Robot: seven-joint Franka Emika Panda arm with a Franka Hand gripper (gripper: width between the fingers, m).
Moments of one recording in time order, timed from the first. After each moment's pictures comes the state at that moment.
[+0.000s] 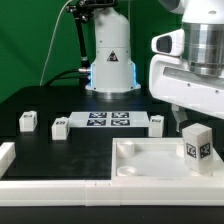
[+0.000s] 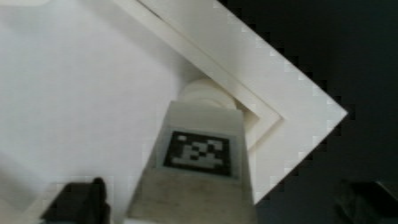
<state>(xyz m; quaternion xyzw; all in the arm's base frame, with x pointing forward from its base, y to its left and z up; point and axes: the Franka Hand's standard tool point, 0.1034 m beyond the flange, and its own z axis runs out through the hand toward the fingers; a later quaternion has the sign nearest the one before) 0.643 0.123 0.084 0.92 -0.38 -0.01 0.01</state>
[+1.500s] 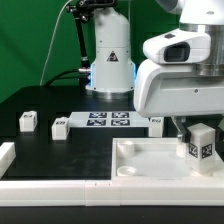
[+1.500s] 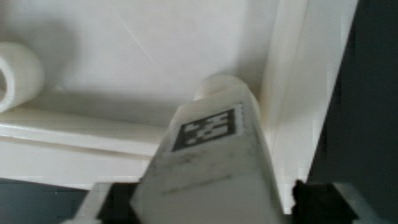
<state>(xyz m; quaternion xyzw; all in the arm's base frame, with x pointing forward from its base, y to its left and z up) 0.644 0.118 0.083 1.00 0.07 -0.01 0.01</state>
